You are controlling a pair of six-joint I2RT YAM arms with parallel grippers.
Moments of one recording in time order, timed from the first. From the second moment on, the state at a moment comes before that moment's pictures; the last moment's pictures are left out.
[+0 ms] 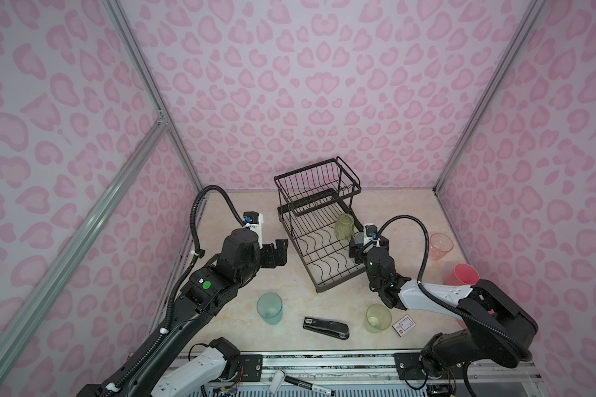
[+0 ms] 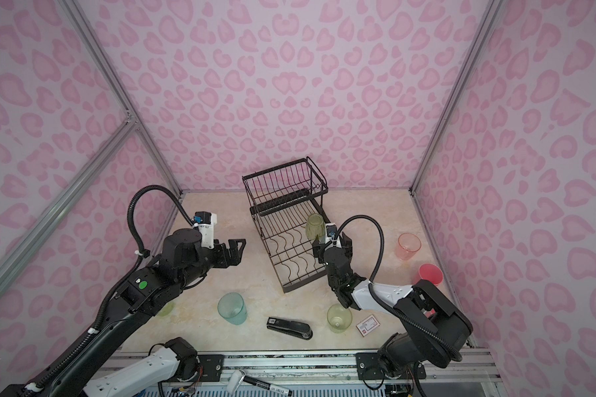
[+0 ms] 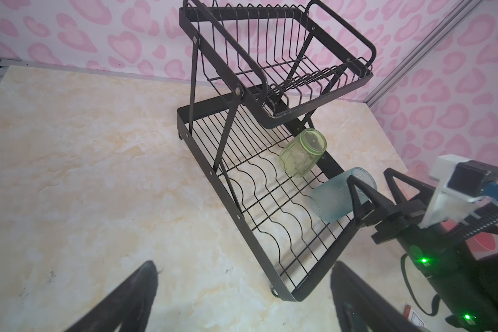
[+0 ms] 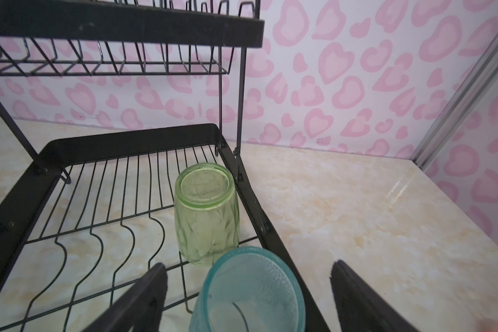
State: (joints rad) left arm -0.60 0.91 1.04 -0.67 -0.19 -0.45; right arm 0.67 1.44 0.53 0.69 0.62 0.07
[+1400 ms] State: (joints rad) left arm -0.68 0.85 0.91 -1.17 -0.10 -0.74; right arm 0.44 1.18 0.74 -0.25 0.39 0.42
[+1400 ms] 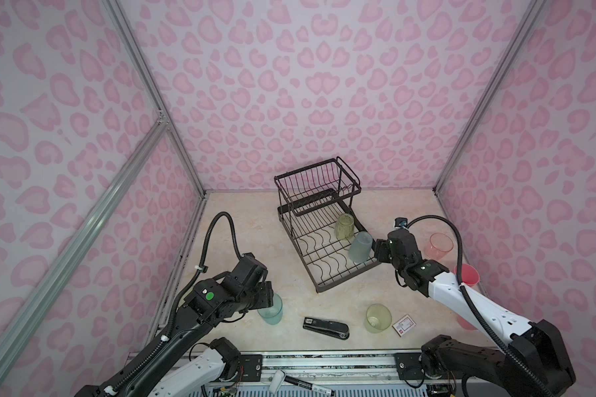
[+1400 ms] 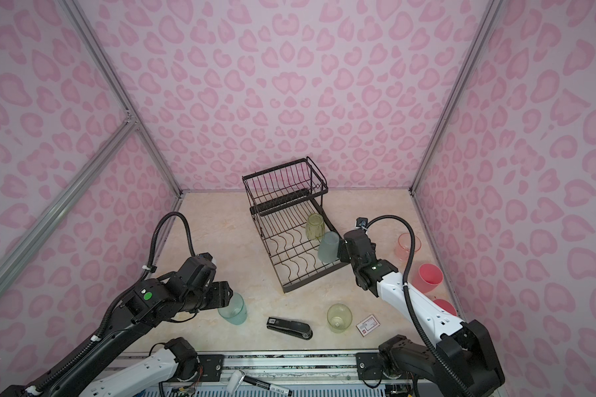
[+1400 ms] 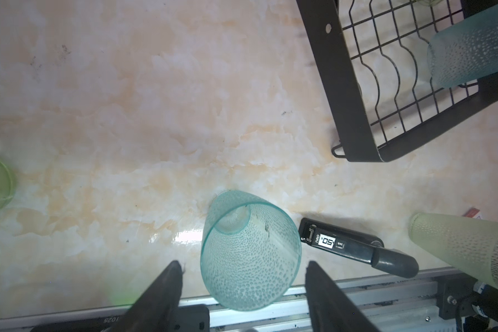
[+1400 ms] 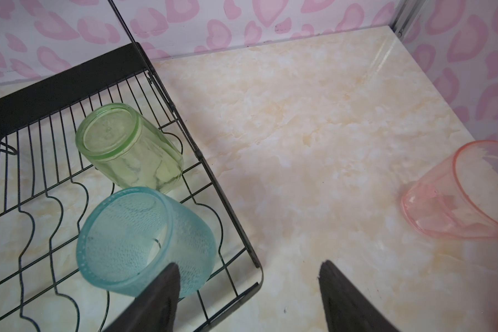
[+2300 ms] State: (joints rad) left arm -0.93 1.11 0.98 -1.15 -0.15 -0.99; right arm 0.44 1.15 0.70 -0.27 0.39 0.44
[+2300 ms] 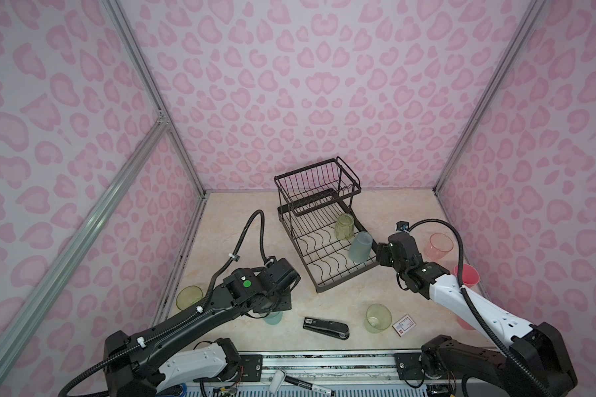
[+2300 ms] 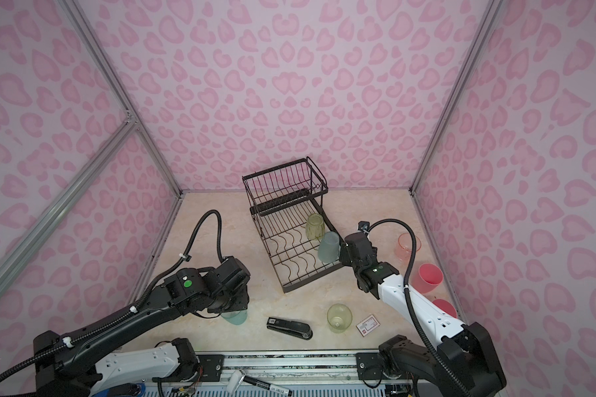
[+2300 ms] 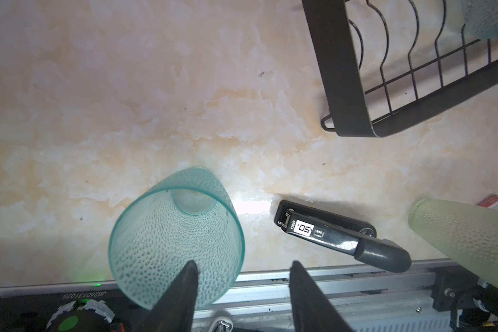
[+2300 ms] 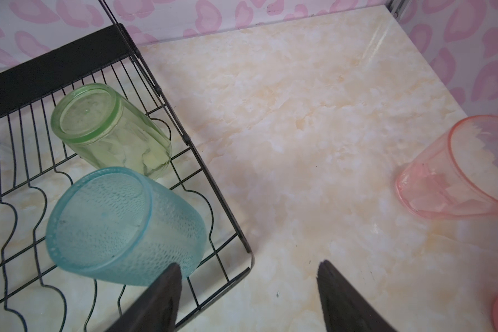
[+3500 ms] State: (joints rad) left arm -0.98 1.30 0.94 -1.11 -0.27 -1.02; right arm 0.44 1.11 0.64 -0.21 0.31 0.46
